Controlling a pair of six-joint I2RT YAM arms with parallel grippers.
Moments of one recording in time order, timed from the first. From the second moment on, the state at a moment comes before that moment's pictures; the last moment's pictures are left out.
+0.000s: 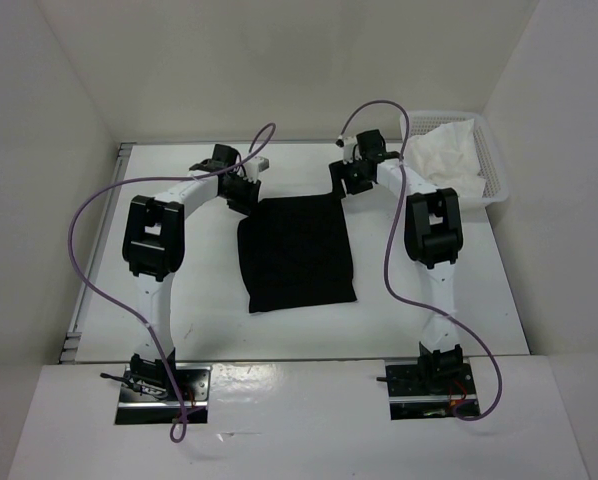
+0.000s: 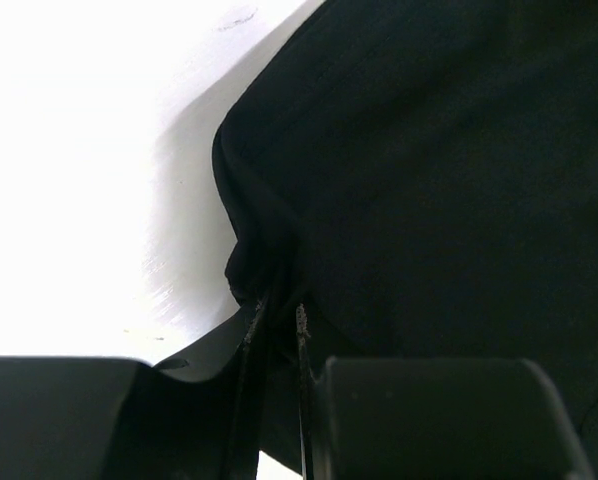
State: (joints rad) left arm -0.21 2.20 1.69 -0.54 0.45 0.18; right arm 0.21 2.32 1.88 -0.49 -0.30 -0.12
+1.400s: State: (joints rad) left arm -0.20 2.19 1.81 -0.60 0.39 0.23; right arm 0.26 2.36 1.92 -0.52 -0.26 -0.14
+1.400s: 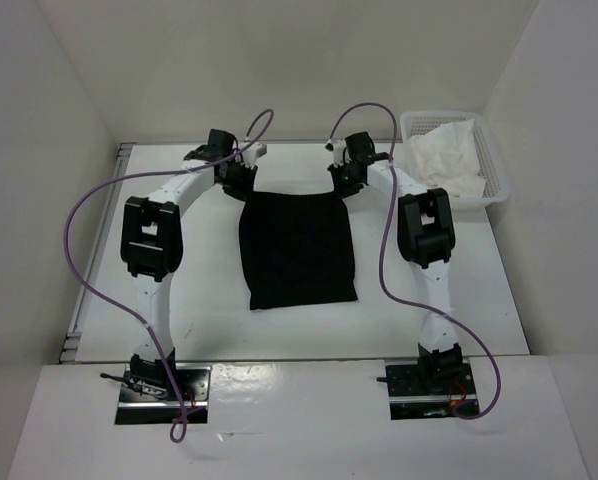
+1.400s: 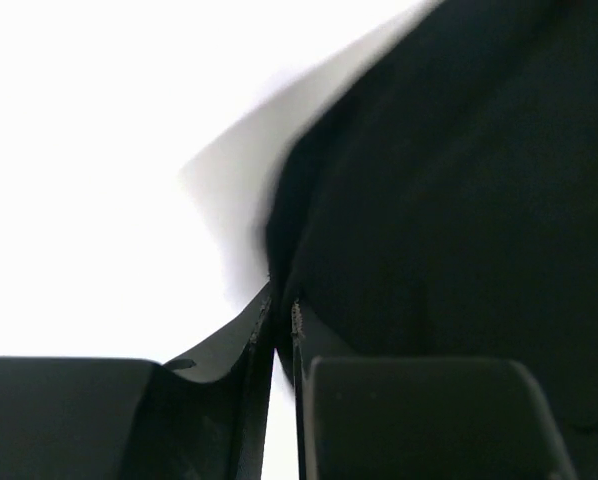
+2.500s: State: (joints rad) left arm -0.18 2.07 1.82 -0.68 0.43 0.26; right arm 0.31 1.90 1.63 -0.57 -0.17 -0.32
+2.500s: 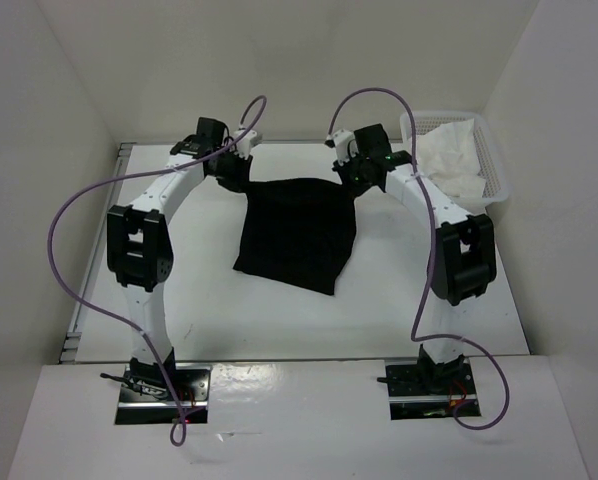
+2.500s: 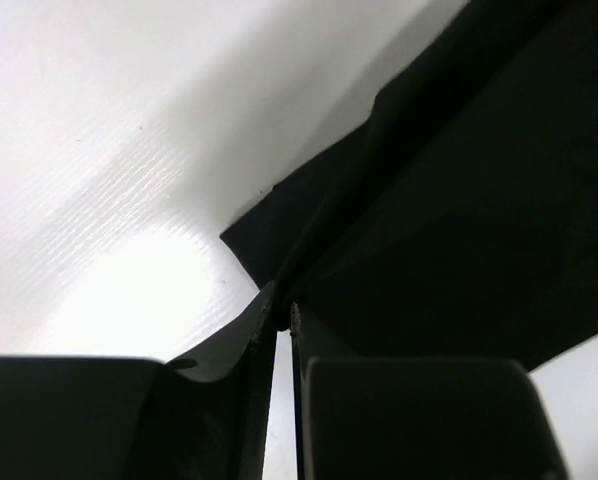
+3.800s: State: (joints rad) left arm -0.16 1.79 1.51 -0.86 0.50 0.45; right arm 0.58 1.80 1.53 -1.10 -0.42 -0.61
